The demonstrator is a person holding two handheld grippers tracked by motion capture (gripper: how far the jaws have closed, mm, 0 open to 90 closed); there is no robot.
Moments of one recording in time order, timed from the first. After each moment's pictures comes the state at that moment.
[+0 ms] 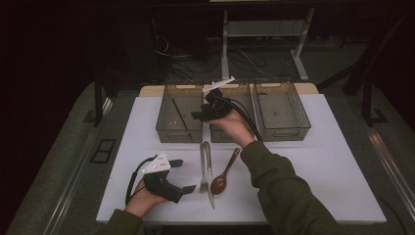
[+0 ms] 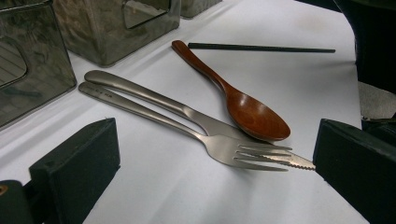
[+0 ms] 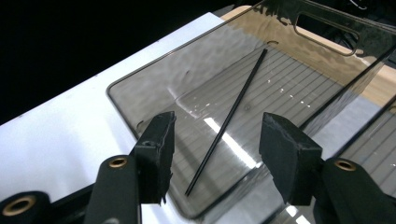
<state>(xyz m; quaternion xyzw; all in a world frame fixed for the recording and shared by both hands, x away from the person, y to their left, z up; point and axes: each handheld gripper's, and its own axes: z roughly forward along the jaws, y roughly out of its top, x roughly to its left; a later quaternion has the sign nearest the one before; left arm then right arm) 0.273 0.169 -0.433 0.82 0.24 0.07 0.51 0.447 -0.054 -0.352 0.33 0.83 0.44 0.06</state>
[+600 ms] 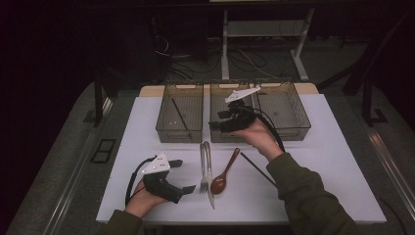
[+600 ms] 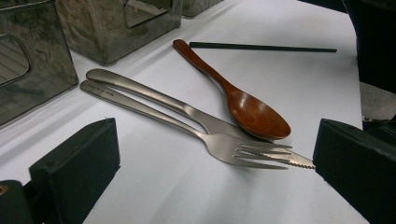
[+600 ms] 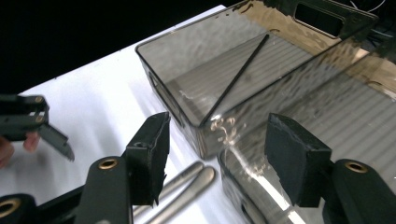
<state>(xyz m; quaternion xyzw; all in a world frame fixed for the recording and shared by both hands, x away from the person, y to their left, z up) 0.271 0.170 -0.433 0.82 0.24 0.07 0.51 0.408 -0.115 -0.350 0.30 0.83 0.46 0.07</state>
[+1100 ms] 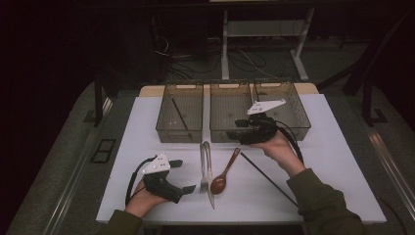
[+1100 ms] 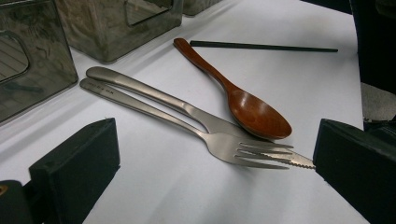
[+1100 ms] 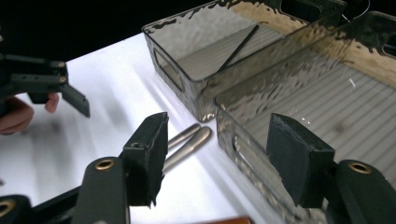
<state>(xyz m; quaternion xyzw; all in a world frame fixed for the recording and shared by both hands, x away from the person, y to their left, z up) 0.272 0.170 -0.434 0.82 0.25 0.07 0.51 0.369 -0.165 -0.359 0.30 0.82 0.47 0.08</state>
